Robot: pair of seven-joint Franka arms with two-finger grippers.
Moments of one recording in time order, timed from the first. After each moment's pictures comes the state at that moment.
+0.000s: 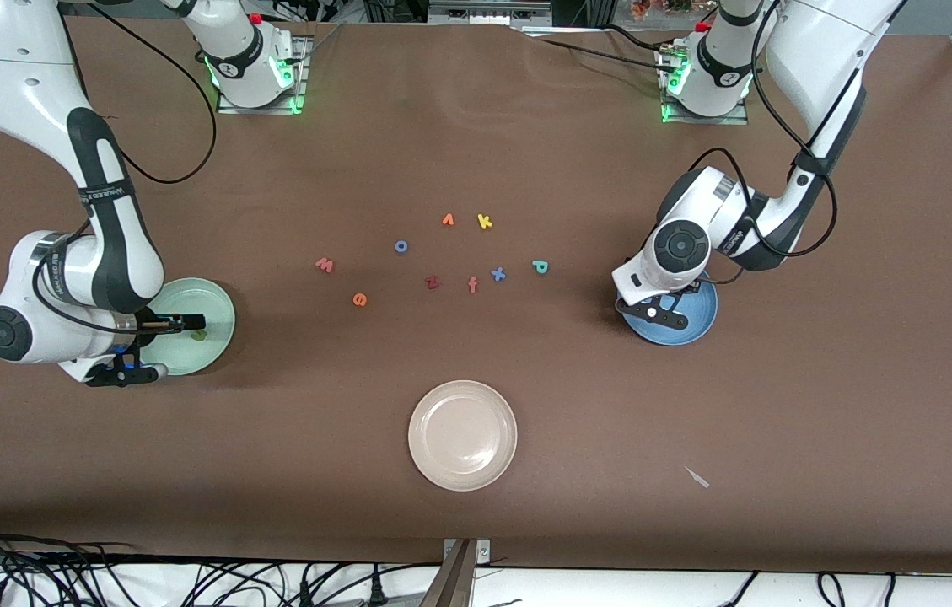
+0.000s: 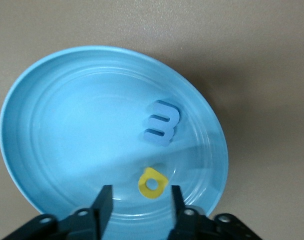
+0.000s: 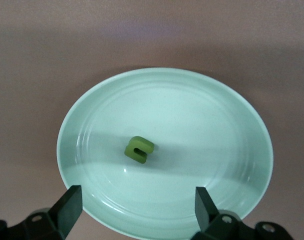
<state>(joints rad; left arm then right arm) -0.03 0.47 -0.36 -2.02 0.32 2.16 -0.27 0.03 0.64 -0.10 -1.63 0.09 1.97 -0.19</state>
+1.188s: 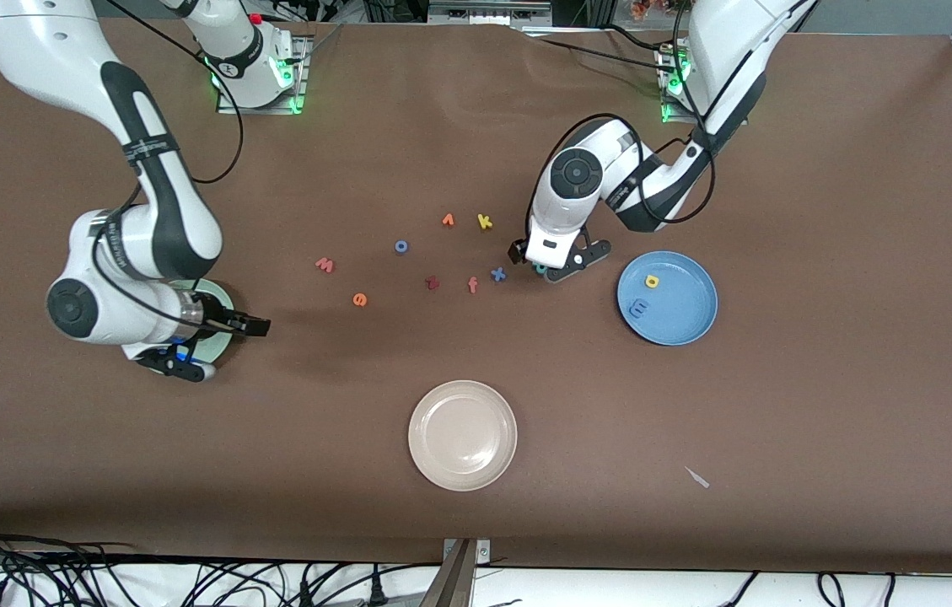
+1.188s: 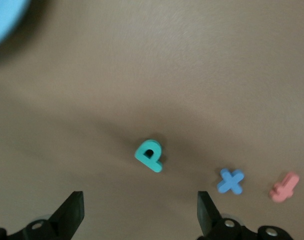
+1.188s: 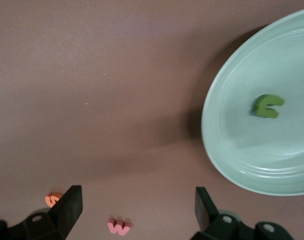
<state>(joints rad) -0.19 0.54 -0.54 -2.00 0.19 2.40 -1.43 0.08 0.52 0.07 -1.75 0.14 2.07 0.37</state>
